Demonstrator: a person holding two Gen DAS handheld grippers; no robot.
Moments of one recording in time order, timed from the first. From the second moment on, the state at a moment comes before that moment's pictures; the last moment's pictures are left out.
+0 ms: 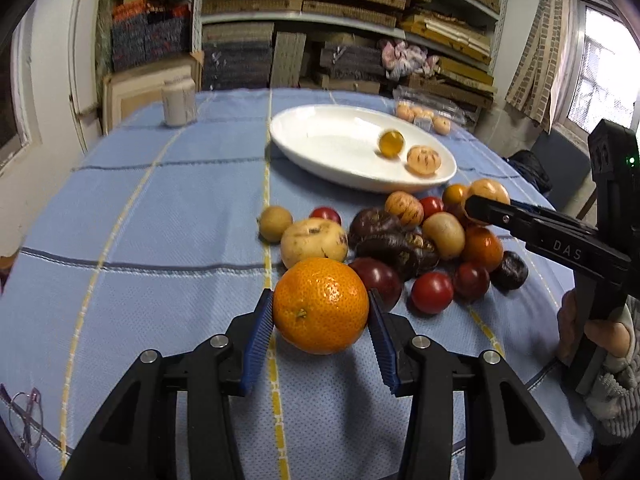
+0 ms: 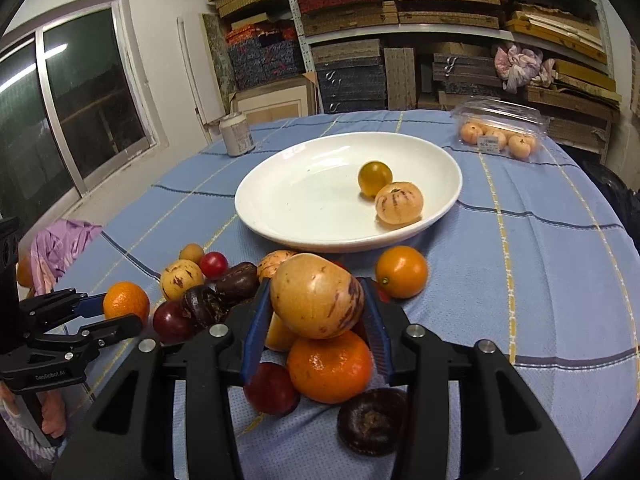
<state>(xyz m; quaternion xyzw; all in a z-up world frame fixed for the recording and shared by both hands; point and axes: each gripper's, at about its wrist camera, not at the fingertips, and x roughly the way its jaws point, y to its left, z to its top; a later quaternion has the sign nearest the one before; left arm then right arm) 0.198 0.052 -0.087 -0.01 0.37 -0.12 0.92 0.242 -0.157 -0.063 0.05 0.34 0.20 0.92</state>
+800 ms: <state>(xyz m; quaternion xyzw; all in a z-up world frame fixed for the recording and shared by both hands) 0.387 0.001 -0.066 0.01 0.40 -0.09 0.91 0.387 -0.141 -0.039 0.08 0.37 0.19 0.90</state>
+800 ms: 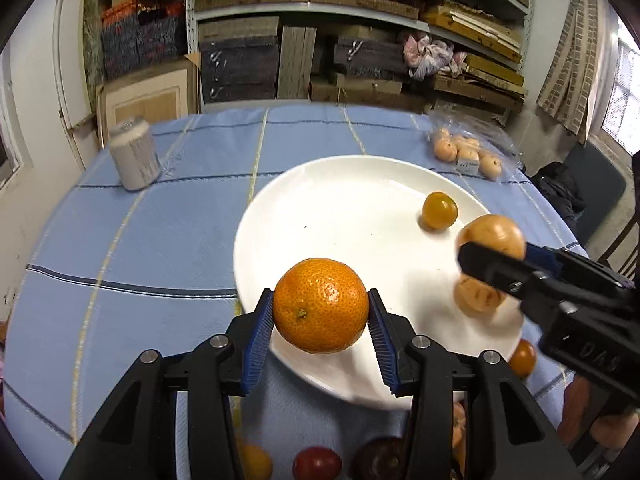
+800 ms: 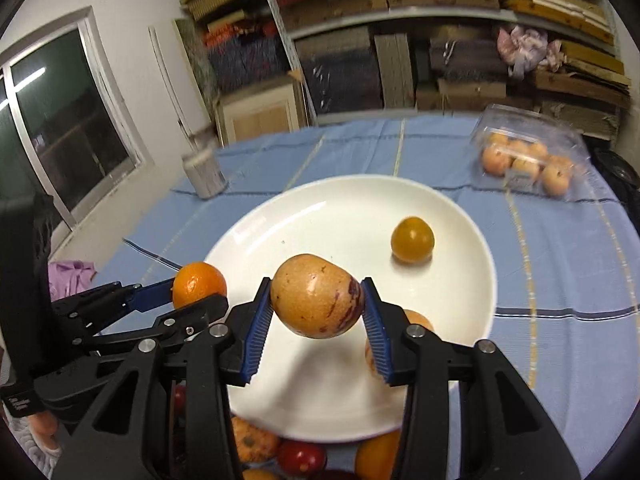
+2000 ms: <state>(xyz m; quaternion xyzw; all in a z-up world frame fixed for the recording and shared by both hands) 0.247 0.062 -0.082 0.00 0.37 -0.05 0.93 0.212 -0.199 -0.039 0.08 0.26 0.14 0.95</state>
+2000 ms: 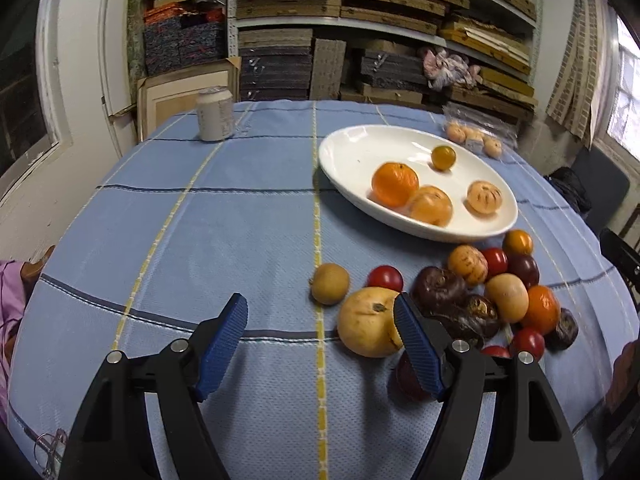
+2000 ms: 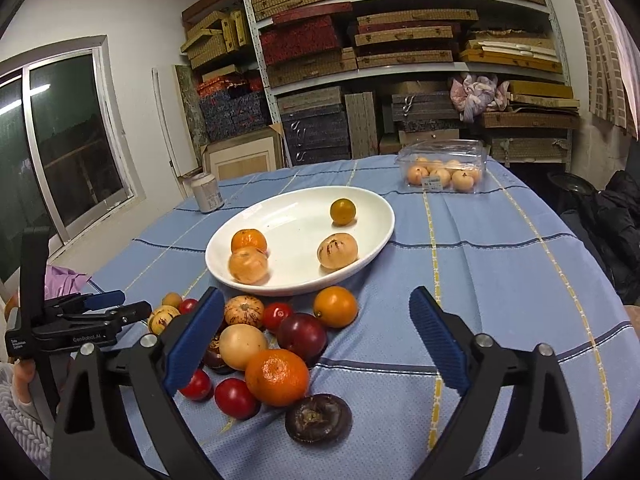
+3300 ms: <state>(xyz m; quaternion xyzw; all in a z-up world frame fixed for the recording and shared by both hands) 0.255 0.059 -0.100 0.00 0.41 -0.08 0.91 0.219 -0.182 -0.048 0.06 0.30 0.17 0.94</state>
